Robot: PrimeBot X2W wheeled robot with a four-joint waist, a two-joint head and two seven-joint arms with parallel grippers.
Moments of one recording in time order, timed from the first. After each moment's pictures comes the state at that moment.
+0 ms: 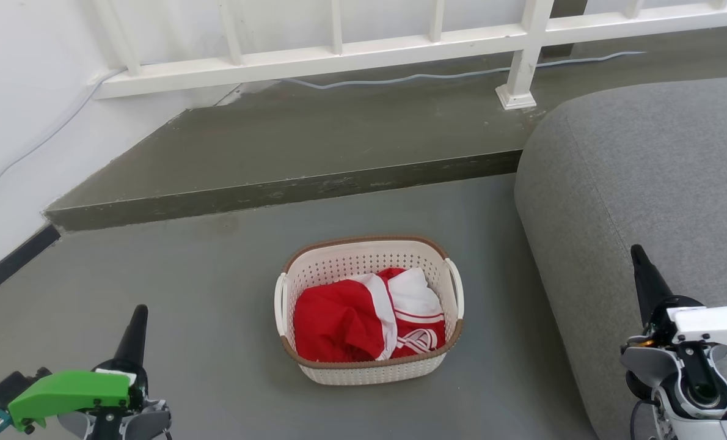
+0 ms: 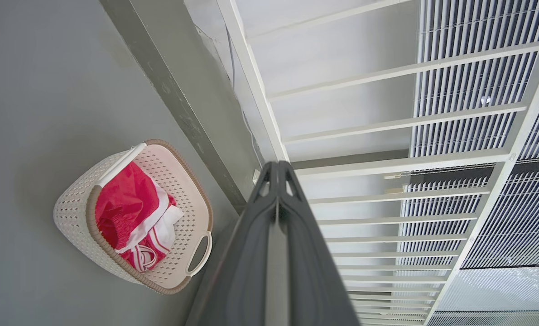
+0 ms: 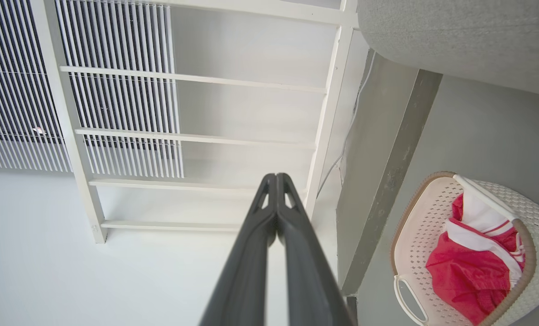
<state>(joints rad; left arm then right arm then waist) -0.05 0.04 0.04 0.28 -1.46 -0.11 0.07 -0.07 -0.06 -0.08 0.30 1.48 0.11 0.07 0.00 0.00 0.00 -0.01</state>
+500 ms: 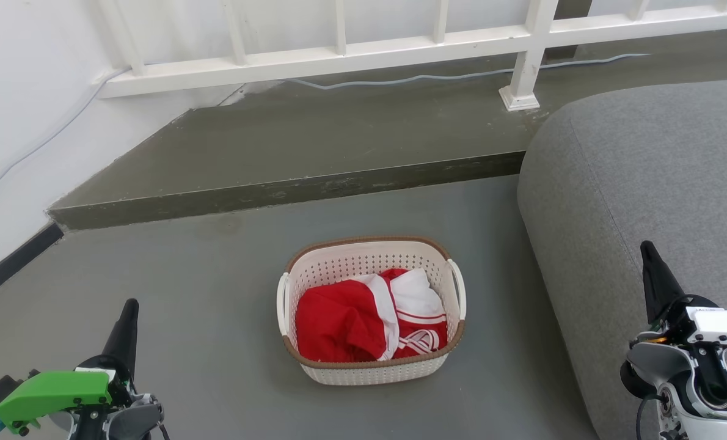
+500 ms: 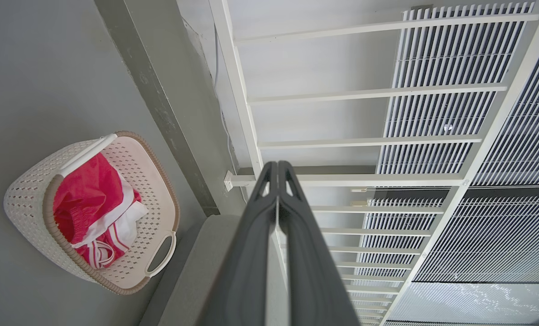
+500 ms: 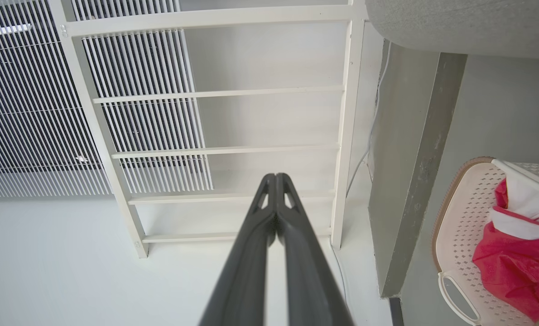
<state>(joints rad) -0.06 0.04 0.08 0.28 -1.60 -0.12 0.11 -0.07 -0.04 -0.13 0.29 1.60 0.12 0.11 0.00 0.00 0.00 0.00</state>
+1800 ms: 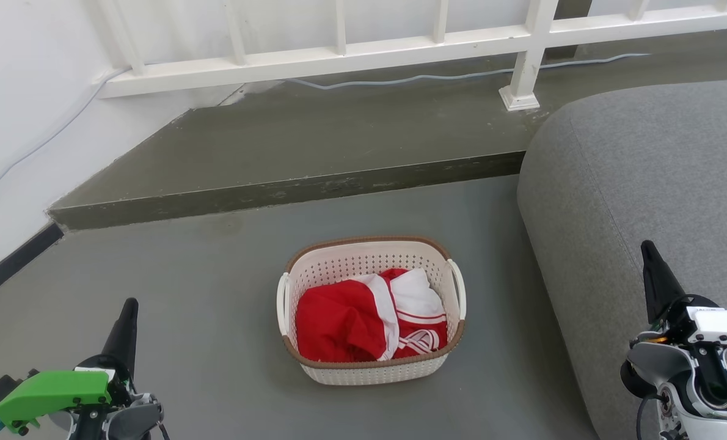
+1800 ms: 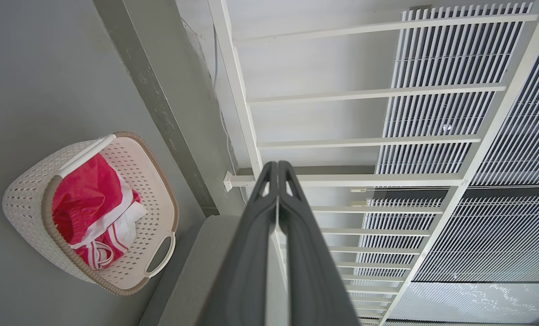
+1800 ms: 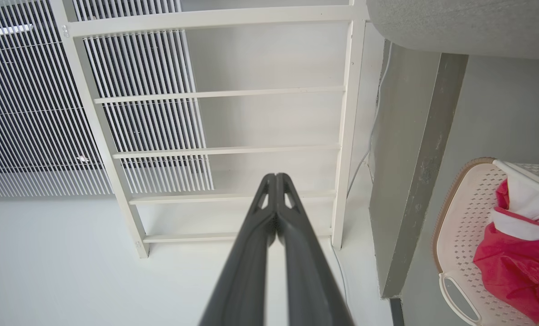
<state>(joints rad) -0.06 0.04 0.08 0.28 -1.60 -0.12 0.11 -0.07 -0.04 -0.13 0.29 1.60 0.12 0.11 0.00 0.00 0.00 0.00</state>
